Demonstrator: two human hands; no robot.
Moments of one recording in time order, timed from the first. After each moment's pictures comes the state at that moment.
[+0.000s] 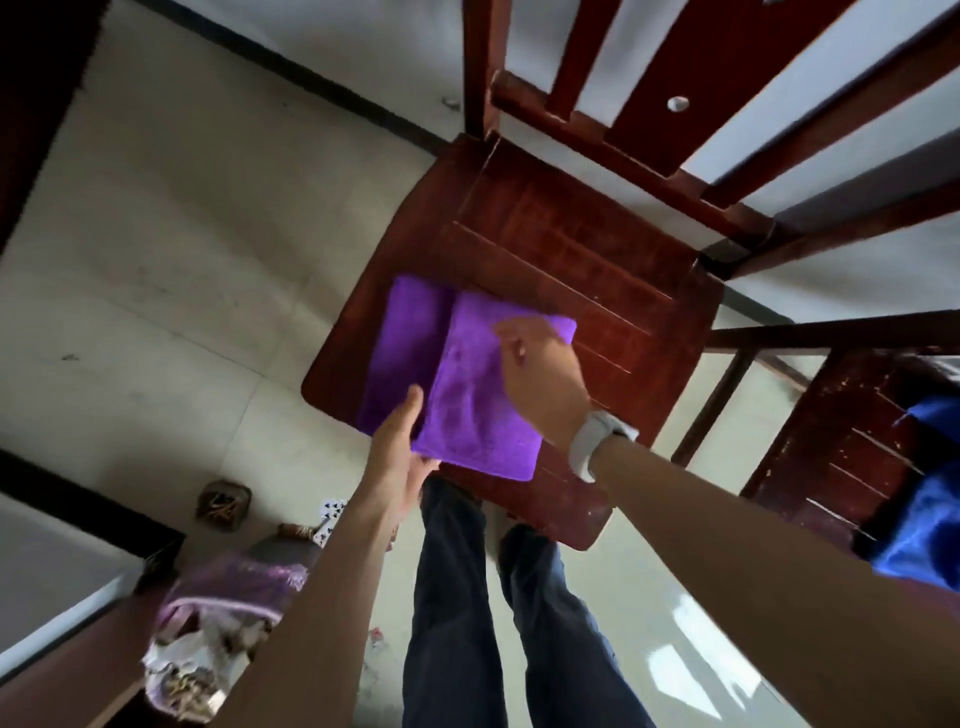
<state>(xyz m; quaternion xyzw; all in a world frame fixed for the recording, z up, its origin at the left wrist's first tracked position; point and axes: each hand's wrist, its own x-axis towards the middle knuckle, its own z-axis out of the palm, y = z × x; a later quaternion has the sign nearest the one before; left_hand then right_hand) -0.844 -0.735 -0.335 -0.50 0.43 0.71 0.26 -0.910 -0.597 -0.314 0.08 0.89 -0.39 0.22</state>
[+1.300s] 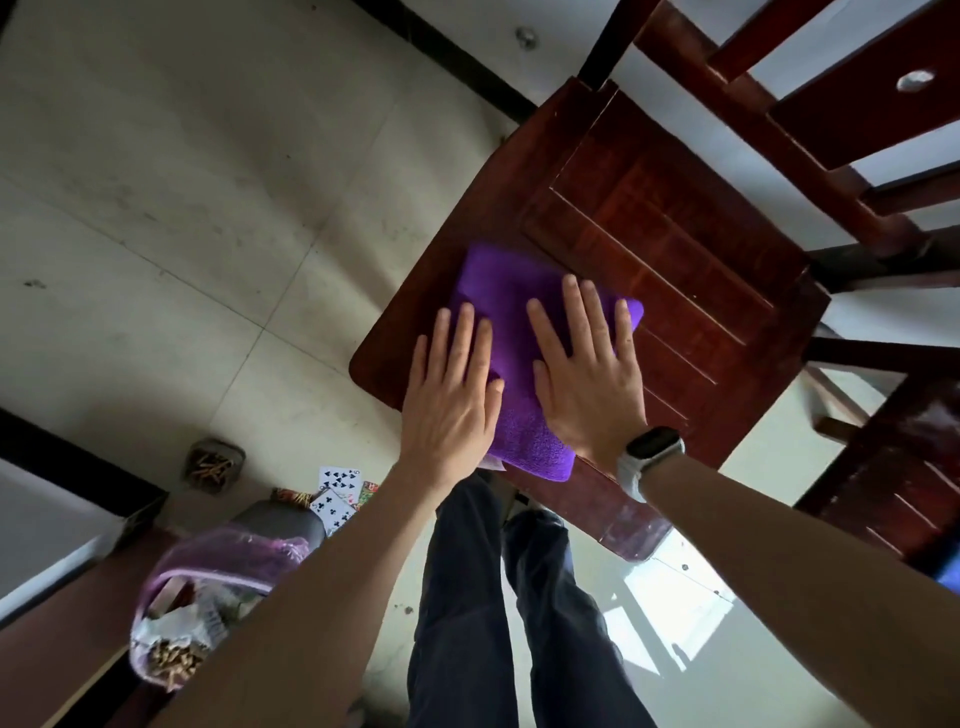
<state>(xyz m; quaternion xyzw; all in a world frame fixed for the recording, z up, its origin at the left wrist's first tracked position) -0.852 -0.776 -0.387 0.05 0.98 0.16 0.14 -0.893 -0.627 -0.367 -0.20 0.97 0.04 0.15</state>
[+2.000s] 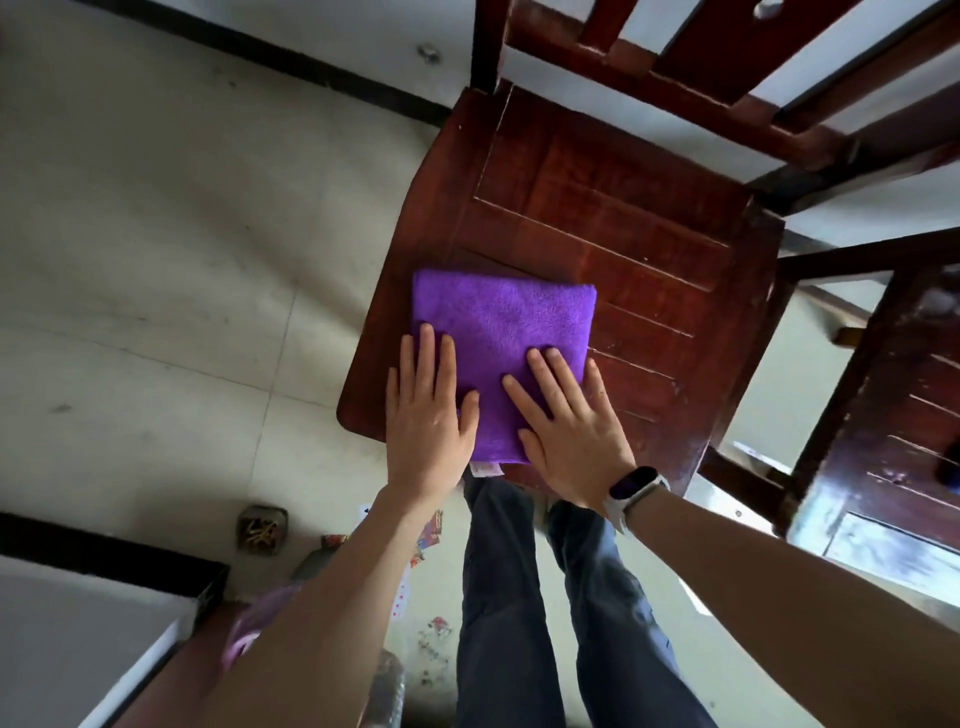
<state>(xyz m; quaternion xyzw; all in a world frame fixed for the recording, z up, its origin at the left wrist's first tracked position) -0.866 -0.783 -0.377 0.07 0.96 0.21 0.18 -0.831 -0.615 -0.377 -0.16 0.96 0.02 0.23</state>
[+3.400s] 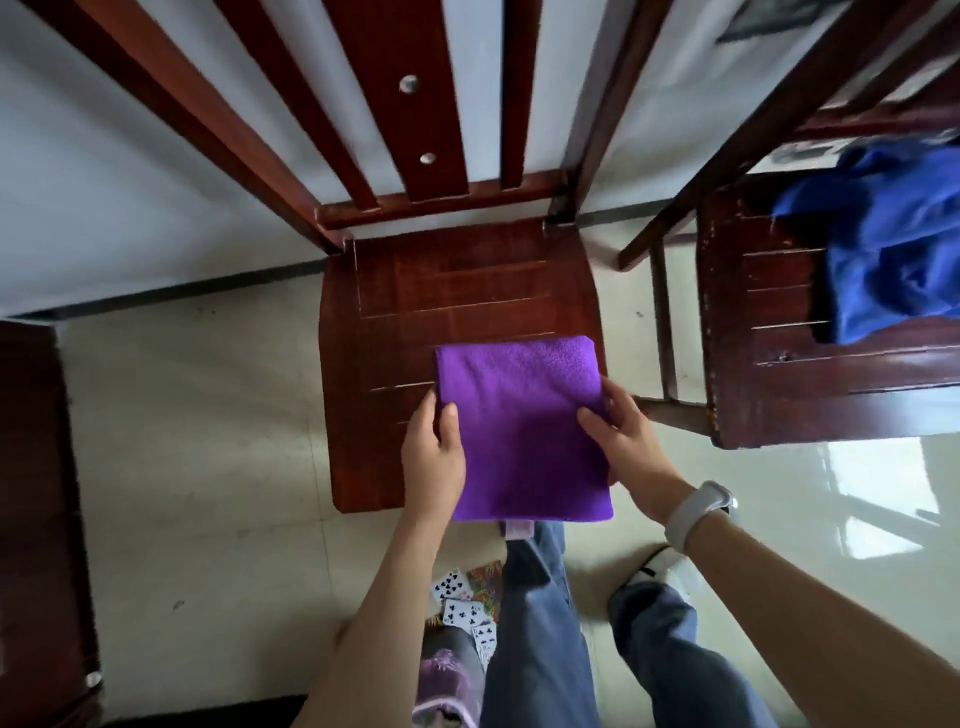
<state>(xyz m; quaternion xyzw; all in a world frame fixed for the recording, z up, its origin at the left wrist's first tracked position) -0.873 -0.698 -0.263 -0.02 0.88 0.39 0.27 -0.776 -0.536 -0.271 0.48 0.58 -0.65 0.08</state>
